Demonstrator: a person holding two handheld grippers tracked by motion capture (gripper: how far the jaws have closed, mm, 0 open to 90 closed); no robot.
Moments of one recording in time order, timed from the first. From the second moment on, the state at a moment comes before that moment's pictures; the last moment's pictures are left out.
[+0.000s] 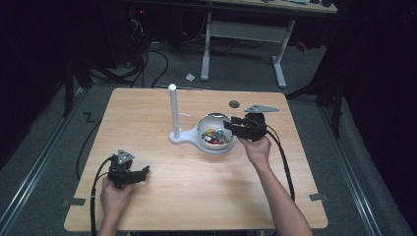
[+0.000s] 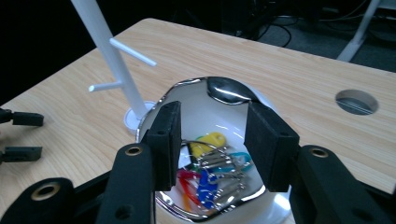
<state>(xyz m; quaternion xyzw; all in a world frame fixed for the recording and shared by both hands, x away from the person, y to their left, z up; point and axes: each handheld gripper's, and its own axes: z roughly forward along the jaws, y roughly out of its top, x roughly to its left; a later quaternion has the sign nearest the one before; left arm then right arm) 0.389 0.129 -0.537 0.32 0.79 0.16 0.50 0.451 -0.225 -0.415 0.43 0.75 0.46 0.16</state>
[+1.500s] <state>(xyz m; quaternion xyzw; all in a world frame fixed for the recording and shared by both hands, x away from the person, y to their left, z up) 0.390 0.129 -0.537 0.31 0.79 0.16 0.50 0.389 -0.305 -0.392 0.47 0.72 0.47 0.19</state>
